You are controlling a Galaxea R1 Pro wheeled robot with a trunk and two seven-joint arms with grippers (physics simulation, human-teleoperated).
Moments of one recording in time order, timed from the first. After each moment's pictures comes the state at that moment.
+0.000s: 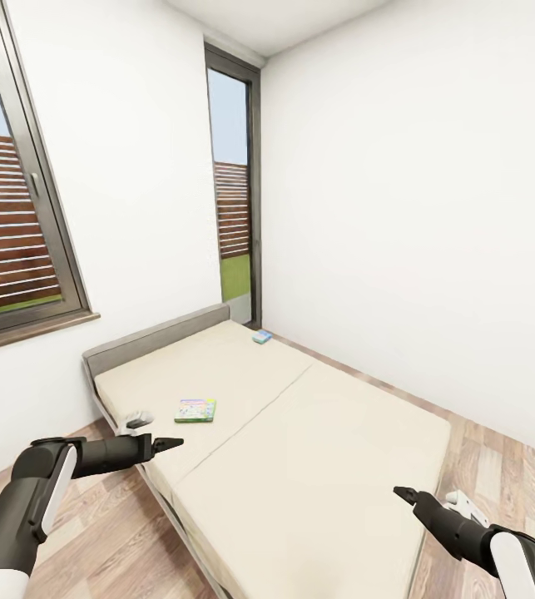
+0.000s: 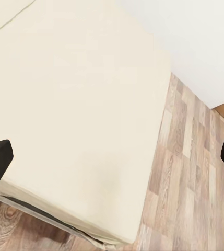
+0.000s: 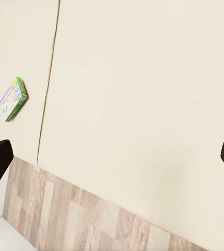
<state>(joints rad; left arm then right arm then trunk) -0.46 0.17 0.23 -1.23 0.00 1.01 -0.90 -0.18 -0.02 -0.47 -1.34 -0.61 0.92 0.02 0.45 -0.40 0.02</state>
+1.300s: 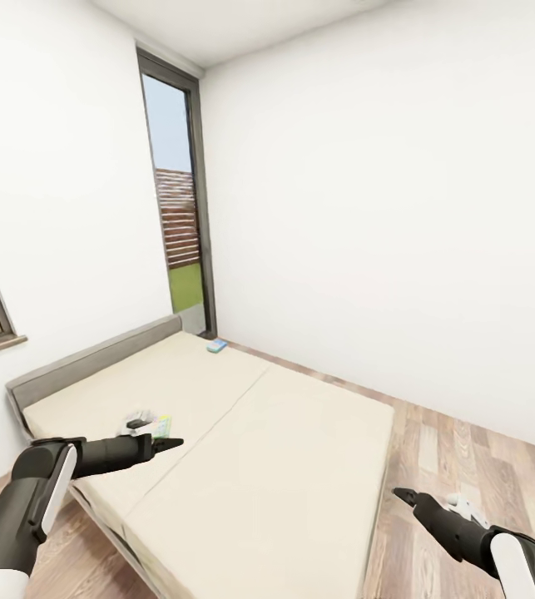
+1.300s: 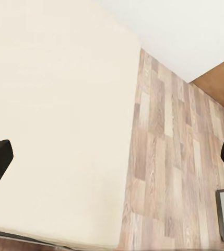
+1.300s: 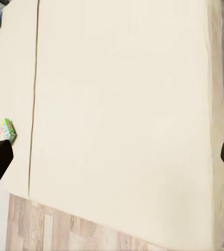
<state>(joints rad) -0.46 0.17 0.23 -1.23 0.00 1.01 -0.90 -0.18 -0.03 -0.47 -1.33 -0.62 0.92 0.02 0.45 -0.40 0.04</state>
